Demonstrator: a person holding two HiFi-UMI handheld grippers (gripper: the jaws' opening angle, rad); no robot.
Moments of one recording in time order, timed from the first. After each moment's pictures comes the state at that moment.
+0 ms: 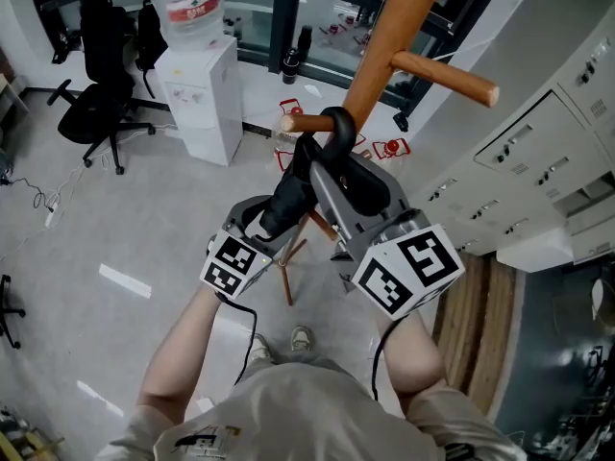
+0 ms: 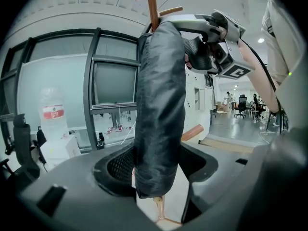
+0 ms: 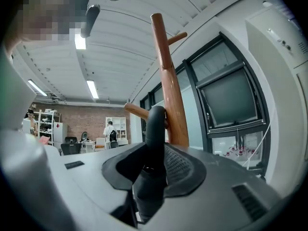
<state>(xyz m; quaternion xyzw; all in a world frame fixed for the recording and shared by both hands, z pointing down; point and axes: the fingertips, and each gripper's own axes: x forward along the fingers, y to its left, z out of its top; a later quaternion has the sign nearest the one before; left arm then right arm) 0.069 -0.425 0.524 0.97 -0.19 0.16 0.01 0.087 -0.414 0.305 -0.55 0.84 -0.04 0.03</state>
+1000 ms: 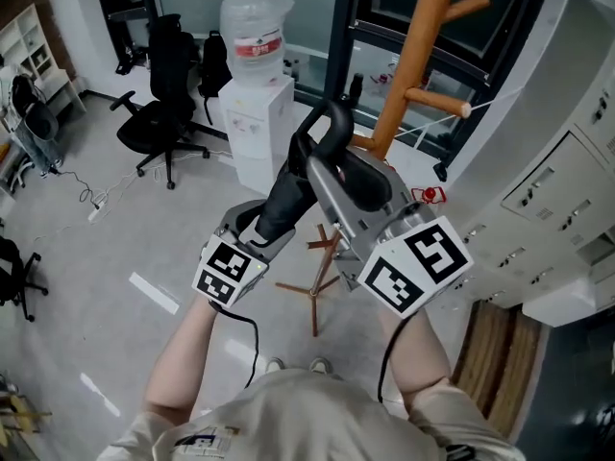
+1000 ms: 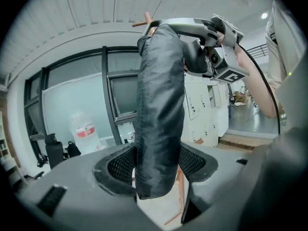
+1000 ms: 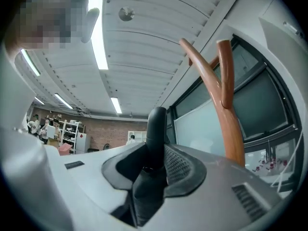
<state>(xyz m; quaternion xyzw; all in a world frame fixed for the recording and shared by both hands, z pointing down) -0.019 -0.405 0.426 0.94 -0.30 0.17 -0.05 0.019 -0.371 0.213 -0.43 0.90 0.02 0.10</state>
